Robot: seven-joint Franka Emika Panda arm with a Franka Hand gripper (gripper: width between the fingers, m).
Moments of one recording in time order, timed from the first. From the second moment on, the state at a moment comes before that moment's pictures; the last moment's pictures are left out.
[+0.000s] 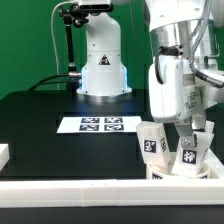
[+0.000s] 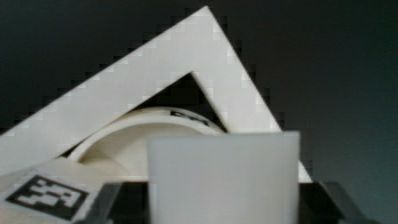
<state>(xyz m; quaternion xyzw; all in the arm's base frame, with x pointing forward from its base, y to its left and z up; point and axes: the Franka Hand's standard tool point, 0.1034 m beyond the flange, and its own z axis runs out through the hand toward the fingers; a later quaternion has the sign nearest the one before) 0.654 0.096 0.077 -0.46 0.88 0.00 0.13</state>
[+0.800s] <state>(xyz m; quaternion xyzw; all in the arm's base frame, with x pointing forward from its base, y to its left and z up) 0.663 0.092 0.102 -0.53 0.84 0.02 0.12</state>
